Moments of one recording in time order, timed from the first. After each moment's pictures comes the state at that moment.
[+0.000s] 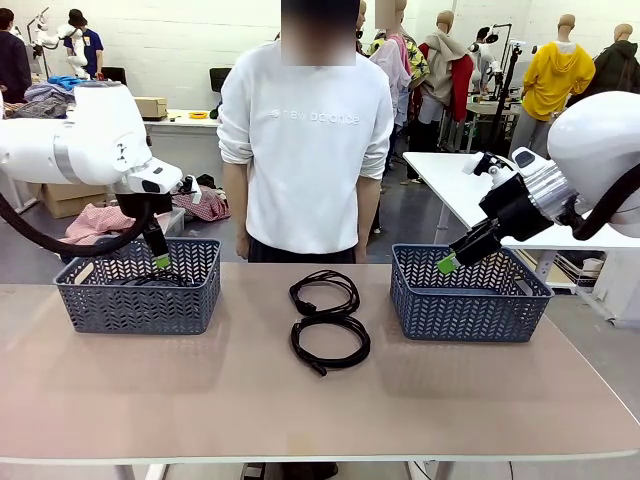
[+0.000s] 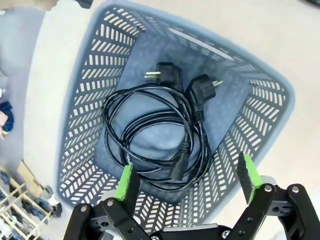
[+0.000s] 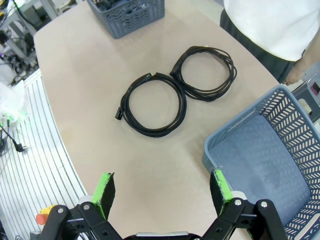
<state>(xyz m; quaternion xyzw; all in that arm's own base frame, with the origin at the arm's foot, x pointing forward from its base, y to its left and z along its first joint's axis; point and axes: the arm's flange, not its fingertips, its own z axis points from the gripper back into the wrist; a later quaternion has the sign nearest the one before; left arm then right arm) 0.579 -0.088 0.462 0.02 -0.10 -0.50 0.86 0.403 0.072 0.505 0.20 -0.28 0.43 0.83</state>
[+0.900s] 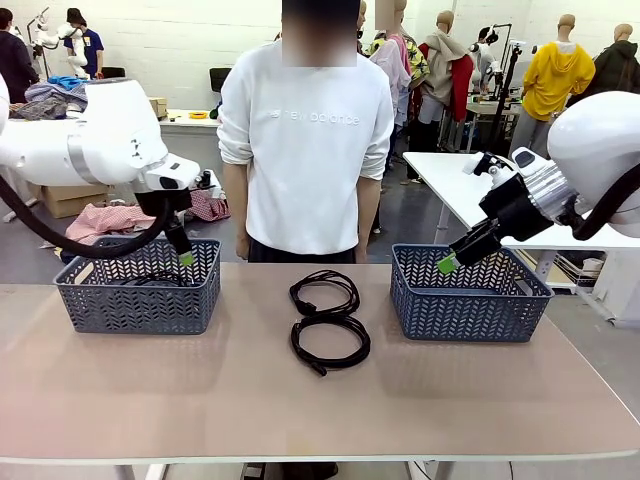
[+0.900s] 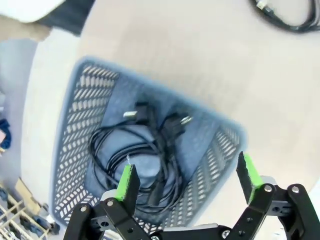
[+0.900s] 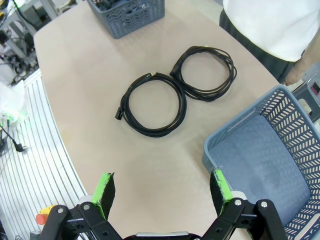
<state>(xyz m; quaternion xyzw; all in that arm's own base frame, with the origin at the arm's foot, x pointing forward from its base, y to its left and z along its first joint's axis) 0.557 -0.139 0.477 -0.02 -0.14 -0.52 0.85 0.403 0.072 0.505 0.20 -0.28 0.43 0.83</state>
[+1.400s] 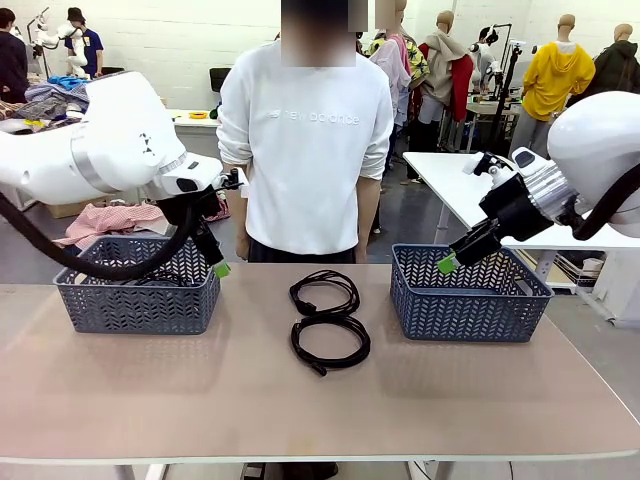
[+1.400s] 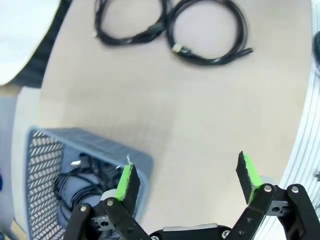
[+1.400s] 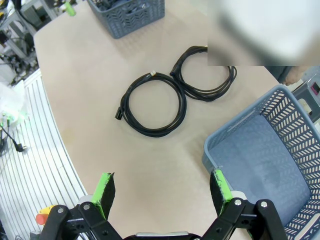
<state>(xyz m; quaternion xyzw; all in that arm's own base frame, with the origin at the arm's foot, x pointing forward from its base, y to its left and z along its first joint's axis) 0.480 -0.194 0.488 -0.11 -0.17 -0.56 0.80 0.403 0.072 0.505 0.20 -0.28 0.43 0.83</state>
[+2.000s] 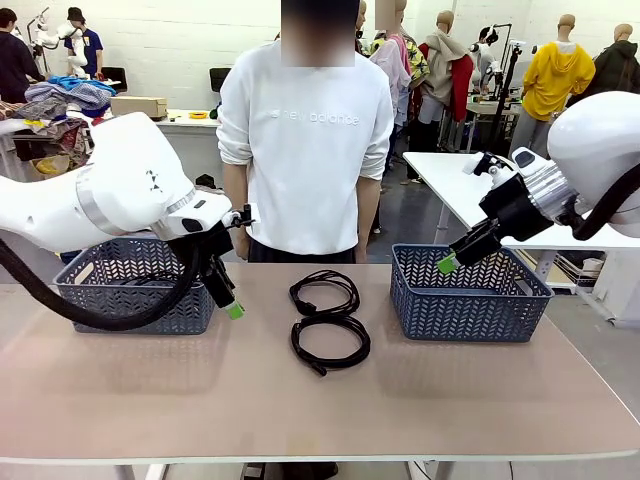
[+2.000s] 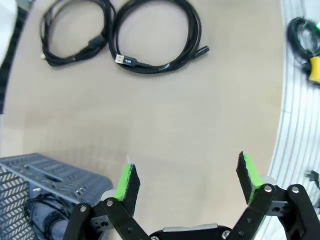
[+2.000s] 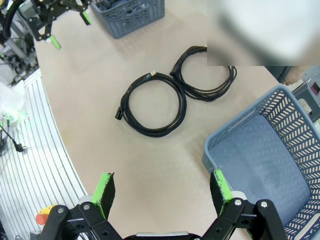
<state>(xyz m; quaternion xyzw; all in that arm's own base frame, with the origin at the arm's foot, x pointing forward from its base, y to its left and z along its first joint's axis) 0.439 -0.217 0.445 -0.14 -0.16 -0.59 0.78 0.403 0.072 0.505 0.20 -0.28 0.43 0.83</state>
